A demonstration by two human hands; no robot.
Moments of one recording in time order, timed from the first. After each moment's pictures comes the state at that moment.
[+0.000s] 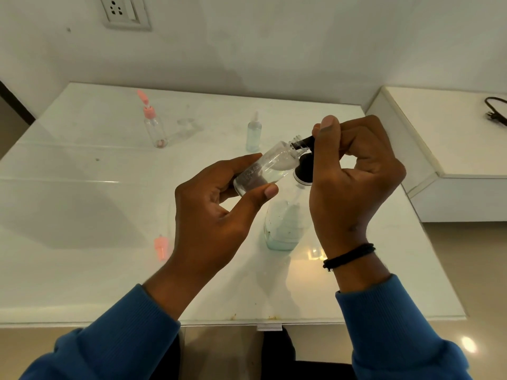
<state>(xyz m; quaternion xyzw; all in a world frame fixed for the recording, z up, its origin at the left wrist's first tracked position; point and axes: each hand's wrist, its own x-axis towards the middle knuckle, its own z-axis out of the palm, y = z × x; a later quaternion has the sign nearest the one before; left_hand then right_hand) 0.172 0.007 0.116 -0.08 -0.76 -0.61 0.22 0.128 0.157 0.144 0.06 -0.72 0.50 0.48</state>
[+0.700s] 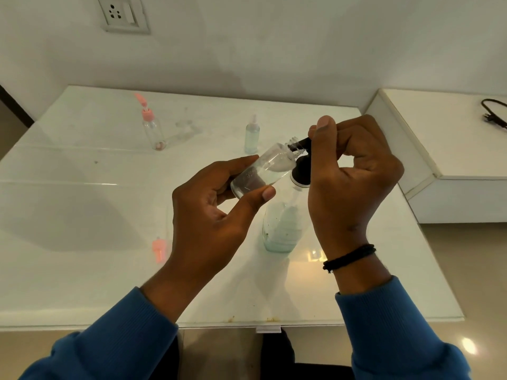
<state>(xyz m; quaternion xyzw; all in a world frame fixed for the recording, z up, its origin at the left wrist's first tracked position) 0.172 0.008 0.115 -0.08 -0.76 -0.60 0.22 0.127 0.158 0.146 0.07 -0.72 0.49 0.48</state>
